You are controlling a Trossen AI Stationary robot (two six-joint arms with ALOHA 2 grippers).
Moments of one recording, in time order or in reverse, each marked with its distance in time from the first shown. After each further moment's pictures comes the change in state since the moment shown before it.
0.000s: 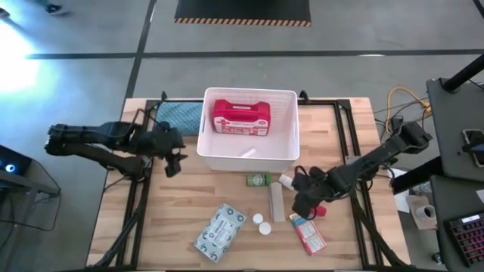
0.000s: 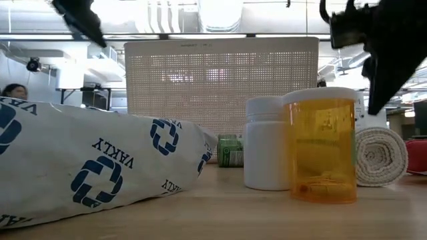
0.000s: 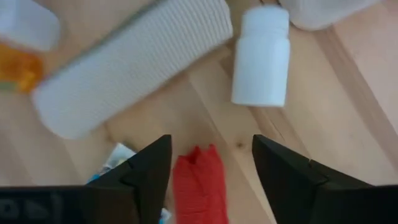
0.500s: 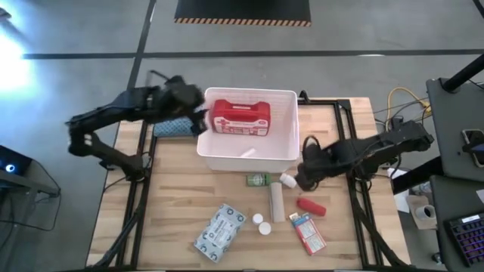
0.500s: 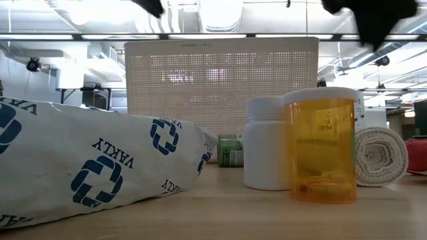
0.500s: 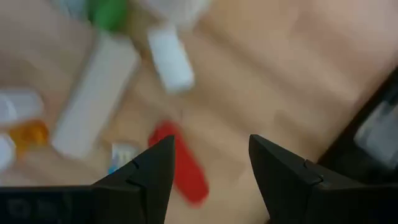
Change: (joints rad) left arm 0.277 0.394 0.625 -0.062 -0.177 0.338; right arm -0.173 -0.030 0.411 -0.638 -0.108 0.305
